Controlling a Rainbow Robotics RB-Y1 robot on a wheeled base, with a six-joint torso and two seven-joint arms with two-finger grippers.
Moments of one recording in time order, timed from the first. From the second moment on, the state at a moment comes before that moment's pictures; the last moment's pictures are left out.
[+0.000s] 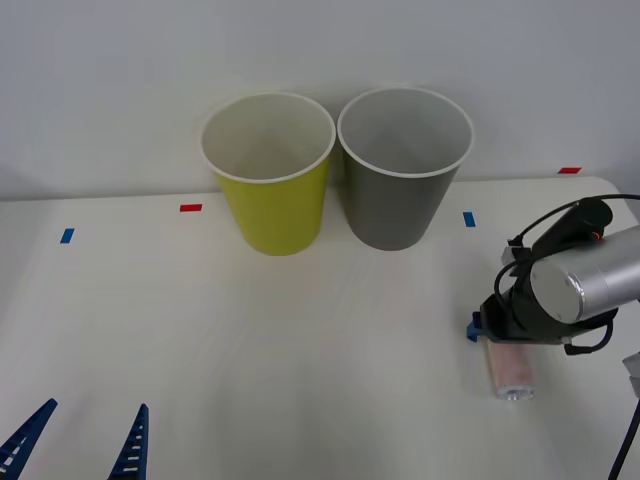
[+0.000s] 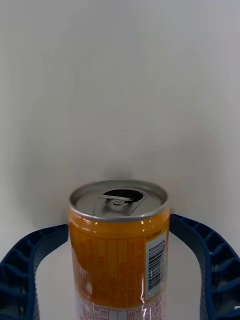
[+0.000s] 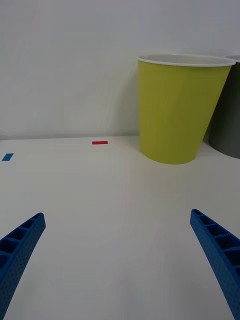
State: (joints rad) right arm -0.27 -0.50 0.16 -1.80 -0.45 1.61 1.19; left arm 1.09 0.39 -0.20 -2.20 0.15 -0.46 -1.48
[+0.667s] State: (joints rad) right arm -0.16 -0.46 0.11 -1.95 -0.40 1.58 1.22; left arm 1.09 0.39 -0.20 -2.20 0.15 -0.46 -1.48
